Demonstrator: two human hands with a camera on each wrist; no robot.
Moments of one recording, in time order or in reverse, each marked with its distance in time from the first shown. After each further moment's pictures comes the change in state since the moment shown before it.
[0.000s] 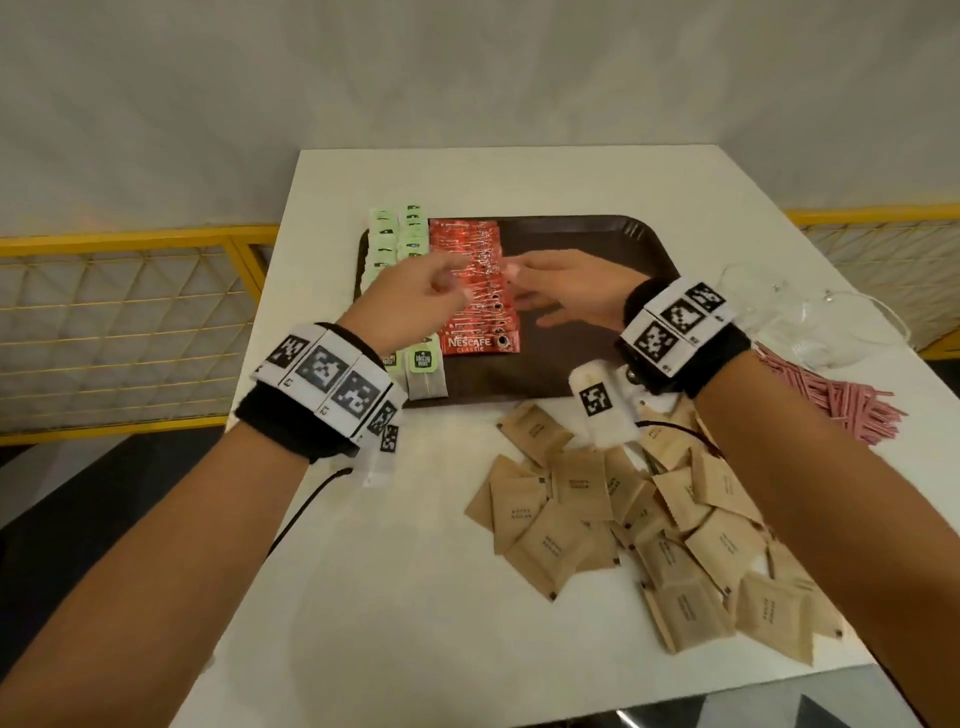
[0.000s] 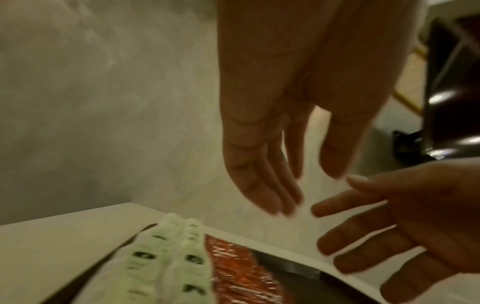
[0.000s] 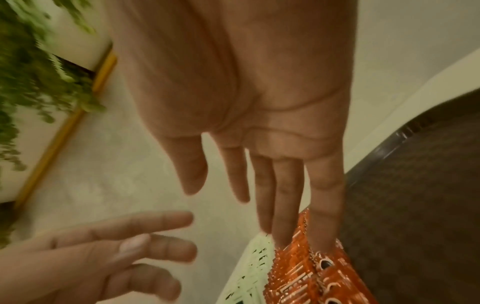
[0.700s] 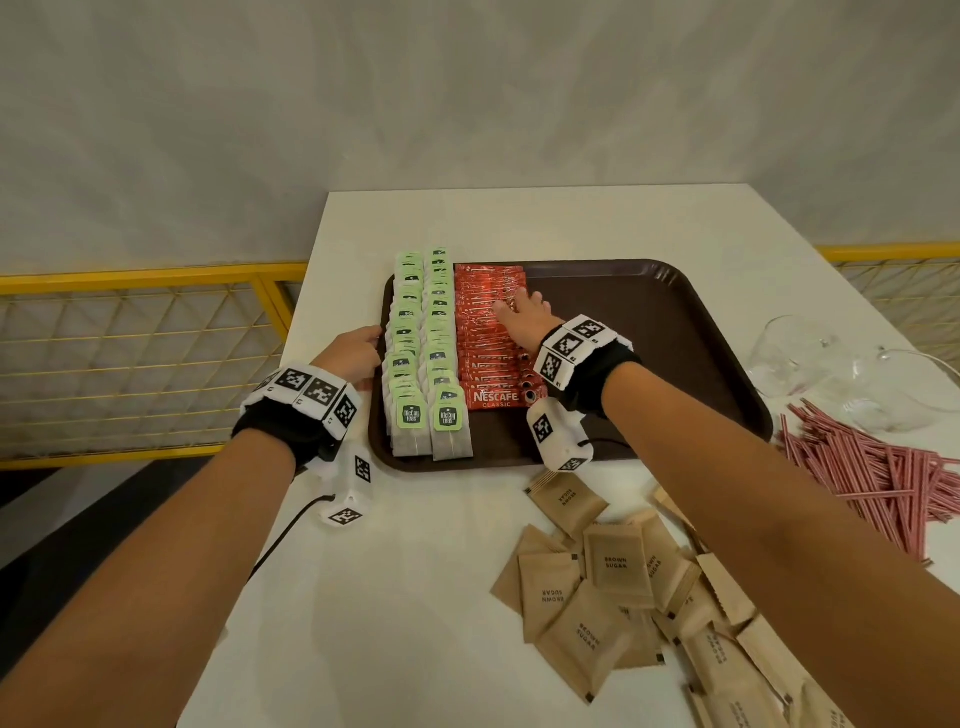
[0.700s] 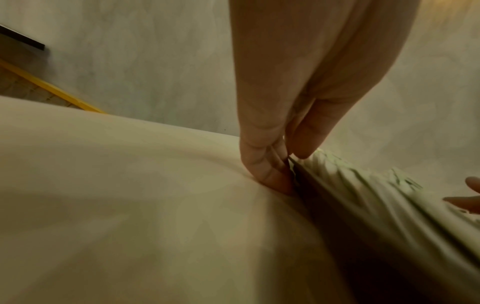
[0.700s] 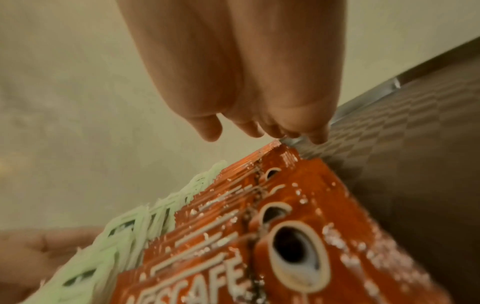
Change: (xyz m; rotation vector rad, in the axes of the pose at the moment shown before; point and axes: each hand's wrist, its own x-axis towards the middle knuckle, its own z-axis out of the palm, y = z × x) left_hand 0.074 -0.130 -0.013 -0.435 0.063 -0.521; right_hand 0.124 0.011 0.029 -0.388 0.199 0.219
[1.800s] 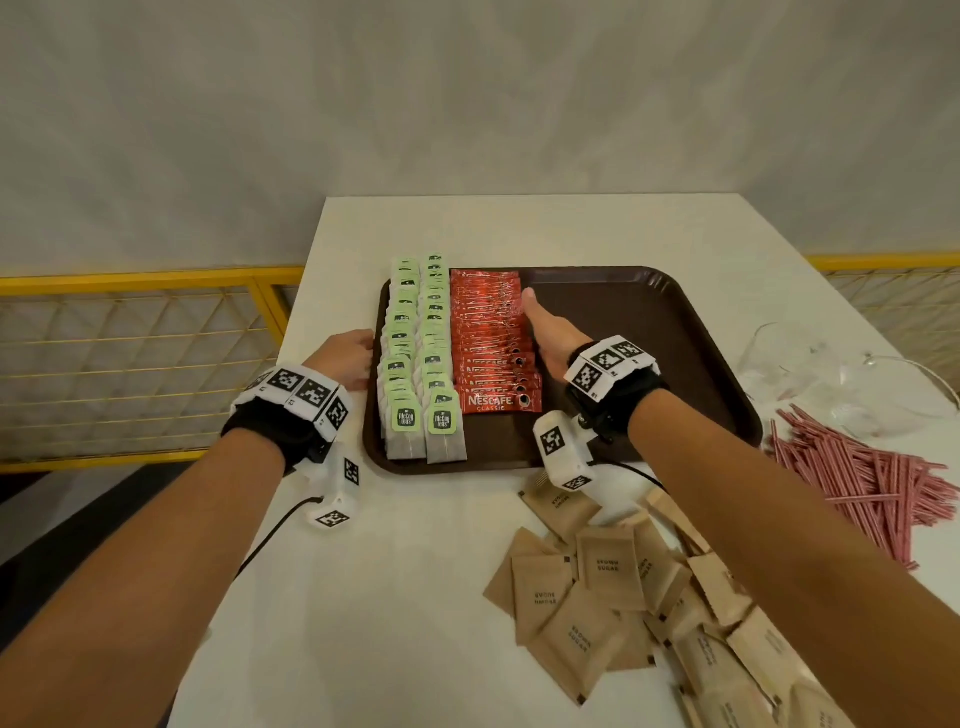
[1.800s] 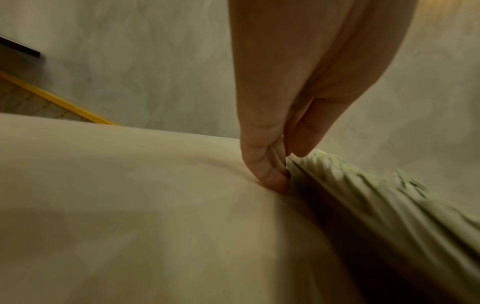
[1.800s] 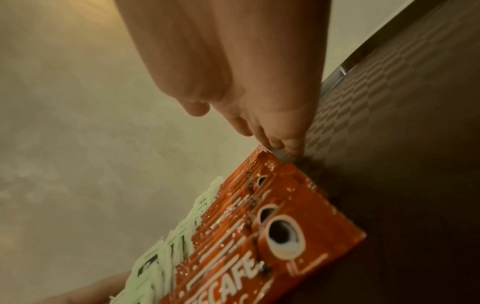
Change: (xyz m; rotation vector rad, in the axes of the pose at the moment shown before) left_hand -0.008 0.004 -0.003 0.012 -0.036 0.013; right_hand -0.010 0.023 -0.005 0.797 -0.090 0.119
